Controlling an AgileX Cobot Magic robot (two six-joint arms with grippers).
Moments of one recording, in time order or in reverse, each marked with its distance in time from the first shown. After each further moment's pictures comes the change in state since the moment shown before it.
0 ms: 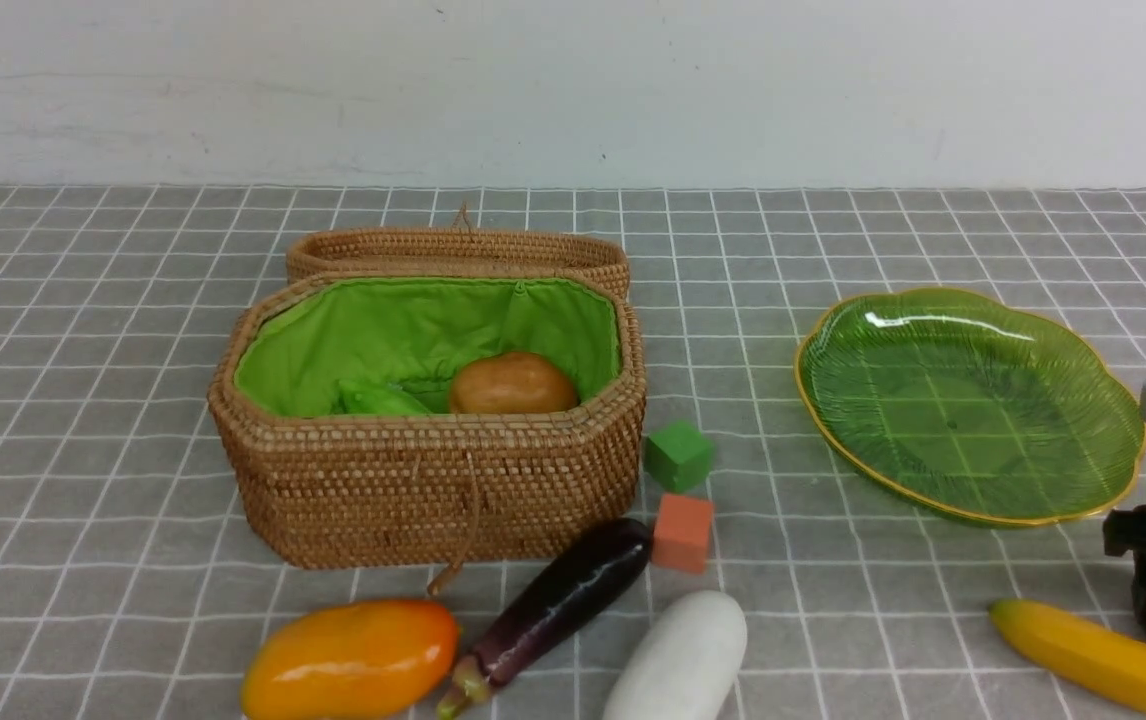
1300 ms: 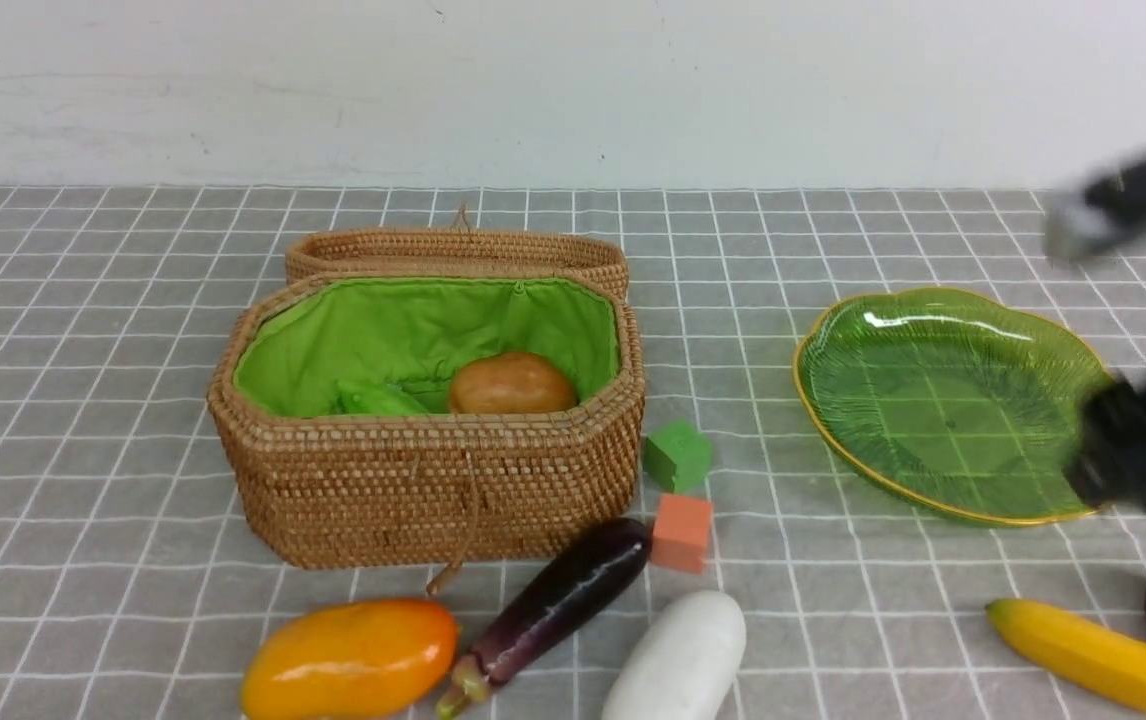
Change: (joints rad) right arm 0.381 -0.422 -0.166 0.073 0.400 -0.440; left arm 0.000 0.000 0.000 0.000 0.000 0.000
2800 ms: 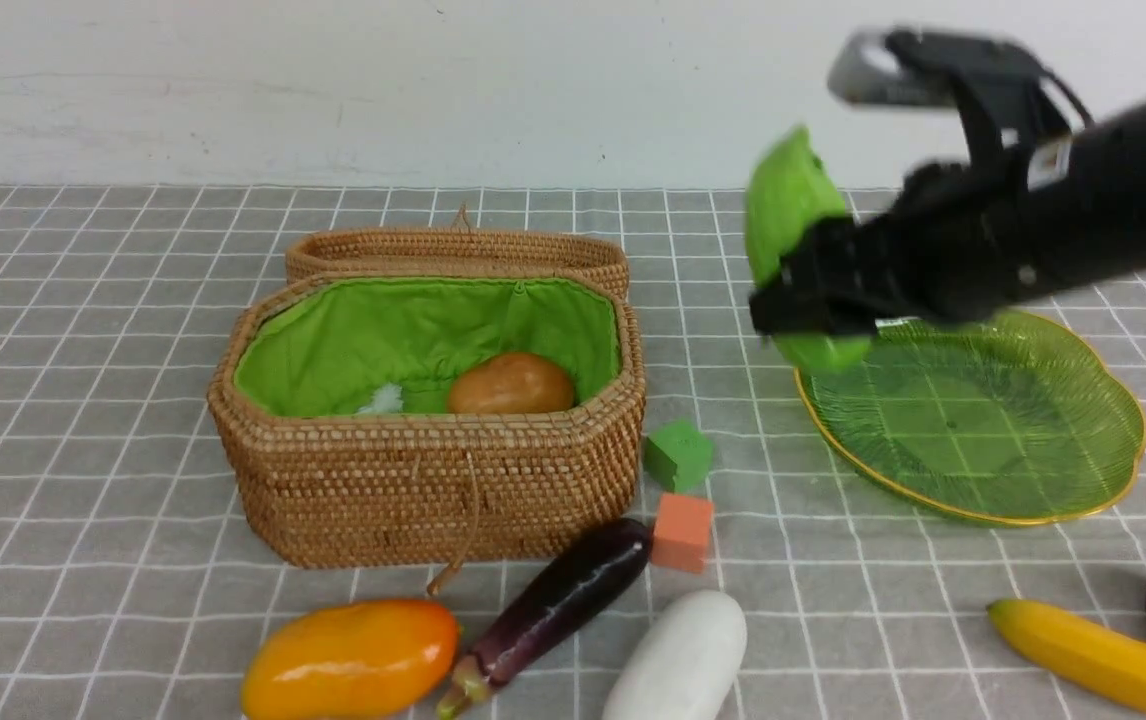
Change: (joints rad) right arm 0.117 0.230 -0.302 0.528 -0.307 -0.049; left arm 0.000 0.000 0.000 0.000 0.000 0.000
